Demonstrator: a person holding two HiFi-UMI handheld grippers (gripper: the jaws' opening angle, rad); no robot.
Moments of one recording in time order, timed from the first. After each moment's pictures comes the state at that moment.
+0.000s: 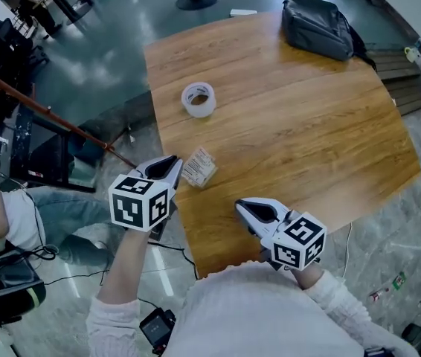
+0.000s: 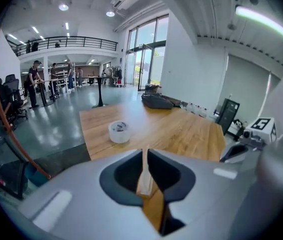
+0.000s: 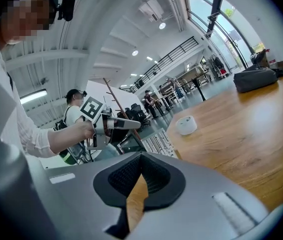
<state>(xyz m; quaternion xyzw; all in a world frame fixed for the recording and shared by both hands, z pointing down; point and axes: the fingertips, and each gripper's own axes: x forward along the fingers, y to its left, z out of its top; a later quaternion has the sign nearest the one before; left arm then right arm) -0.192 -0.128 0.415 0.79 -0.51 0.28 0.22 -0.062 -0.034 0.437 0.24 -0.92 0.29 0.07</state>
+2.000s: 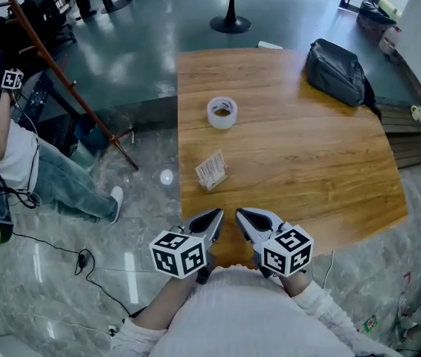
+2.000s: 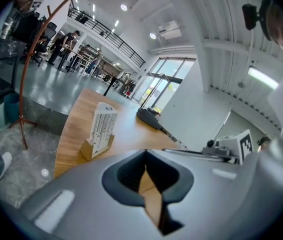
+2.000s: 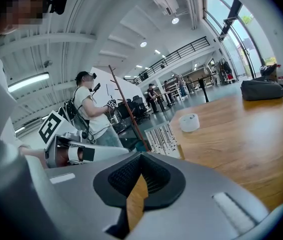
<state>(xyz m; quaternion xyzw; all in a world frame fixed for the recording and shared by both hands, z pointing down) -0.119 -0.012 0.452 0.79 -0.51 0.02 0.35 -0.079 -0.017 0.449 0.23 -0.93 0.24 0.14</state>
